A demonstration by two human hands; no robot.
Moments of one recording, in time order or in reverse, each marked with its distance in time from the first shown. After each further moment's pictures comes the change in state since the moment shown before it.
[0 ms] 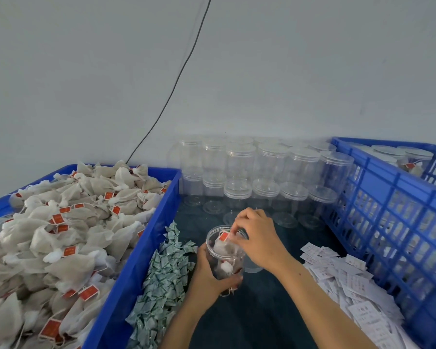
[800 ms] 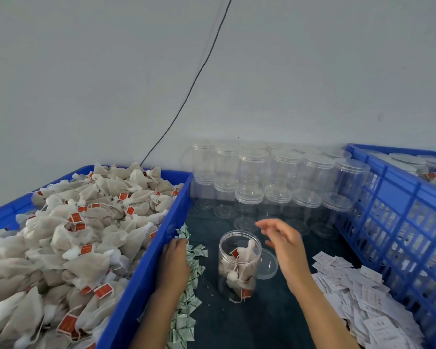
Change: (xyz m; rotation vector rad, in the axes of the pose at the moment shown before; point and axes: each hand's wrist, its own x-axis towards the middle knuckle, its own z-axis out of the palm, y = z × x) left_hand 0.023 0.010 -0.070 0.901 0.318 -0.093; right_hand -0.022 -0.004 -0.009 0.744 0.294 0.336
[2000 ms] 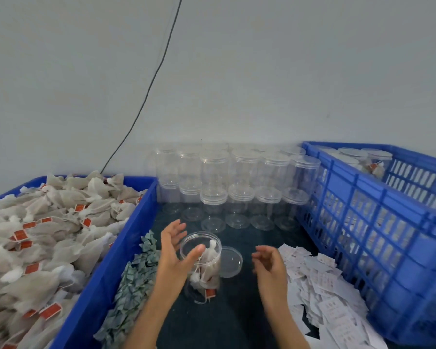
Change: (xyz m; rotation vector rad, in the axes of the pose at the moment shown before) left_hand -0.027 0.072 0.005 -0.917 -0.038 0.210; right_hand -0.034 0.068 -0.028 0.123 0.299 0.166
